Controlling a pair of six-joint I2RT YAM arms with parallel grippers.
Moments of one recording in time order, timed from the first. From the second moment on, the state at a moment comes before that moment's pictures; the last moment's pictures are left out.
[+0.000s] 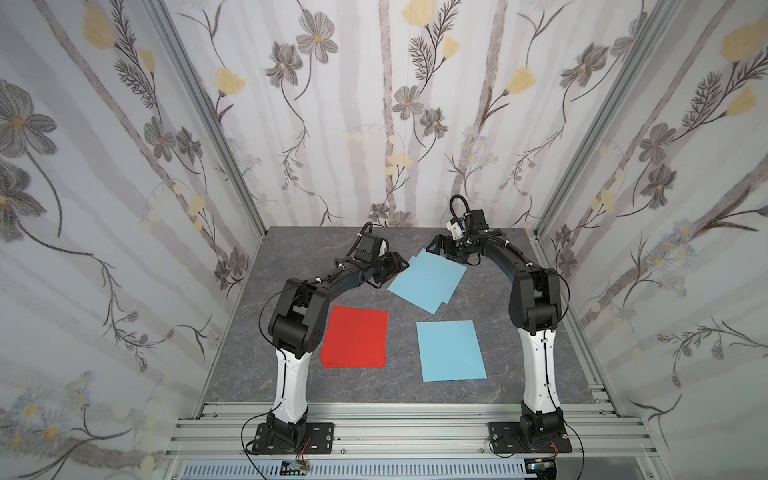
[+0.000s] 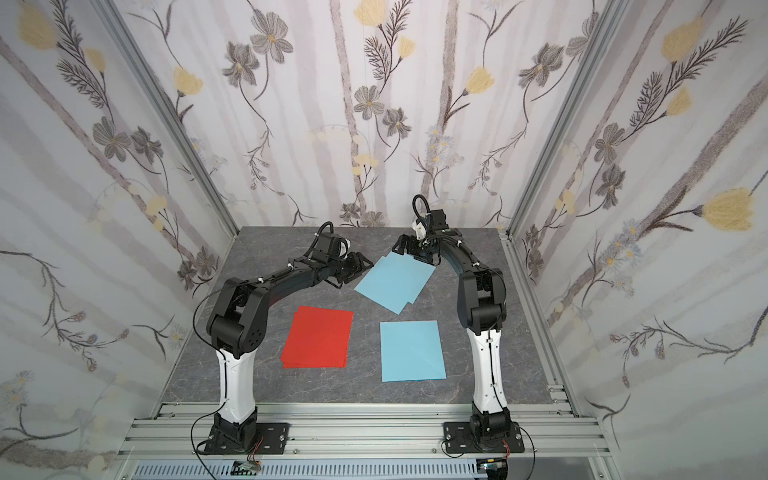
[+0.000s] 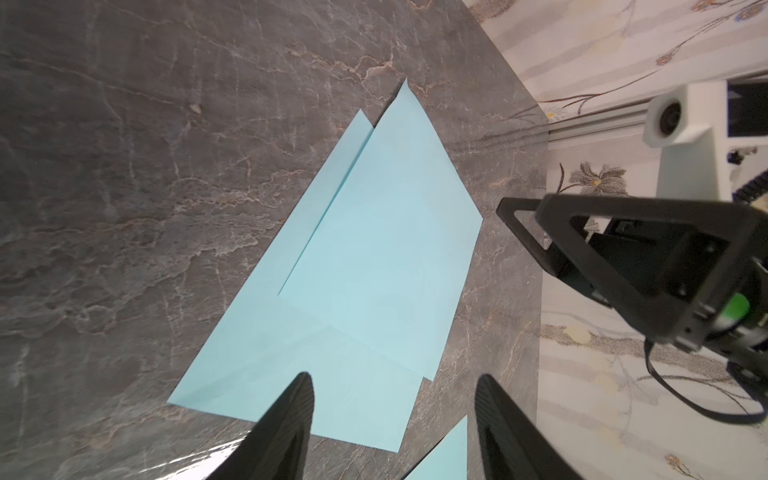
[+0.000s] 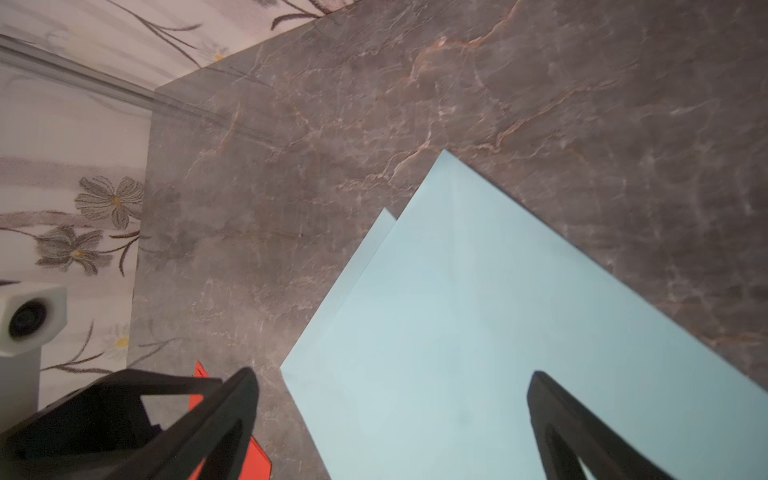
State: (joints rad) left arm -0.44 2.08 1.51 -0.14 0.43 -0.87; right arm 0.15 2.40 2.09 -0.62 -0.49 0.35
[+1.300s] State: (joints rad) left arm -0.47 2.36 1.85 -0.47 0.38 -0.78; right arm 0.15 2.50 2.14 -0.69 -0.49 0.34
